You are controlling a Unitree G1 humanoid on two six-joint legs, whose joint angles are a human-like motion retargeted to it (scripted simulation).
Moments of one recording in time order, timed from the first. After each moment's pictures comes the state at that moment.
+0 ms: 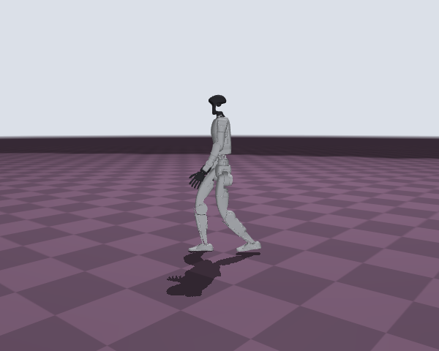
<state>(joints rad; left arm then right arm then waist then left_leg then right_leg) -0.24 0.09 -0.35 1.16 -0.21 -0.12 0.25 0.02 -0.23 0.20 1.20 0.33 -0.12 -0.24 -0.10 0.11 0.10 0.10 -0.12 -0.06 0.64 -0.64 0.13 -0.49 0.03 -0.09 0.60 -0.15 0.12</state>
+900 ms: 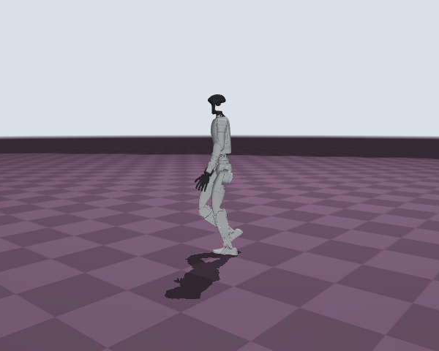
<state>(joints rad) -0.20 0.12 -0.33 1.23 -0.19 -0.06 0.22 -0.01 -0.20 0.24 1.19 0.26 -0.10 -0.17 -0.09 -0.08 0.08 -0.16 -0.29 0.02 0.43 -0.46 0.21 -0.44 -0.28 -0.07 1.33 -0.27 0.06</state>
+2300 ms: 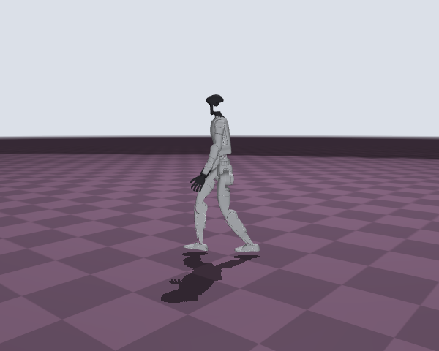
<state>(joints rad) -0.29 0.14 -0.26 1.25 -0.15 -0.11 0.18 -0.02 -0.19 0.22 1.17 0.17 -0.08 -0.19 -0.13 -0.01 0.13 0.08 -0.14 -0.07 0.51 -0.63 0.13 -0.56 -0.04 -0.18 0.50 -0.13 0.14</state>
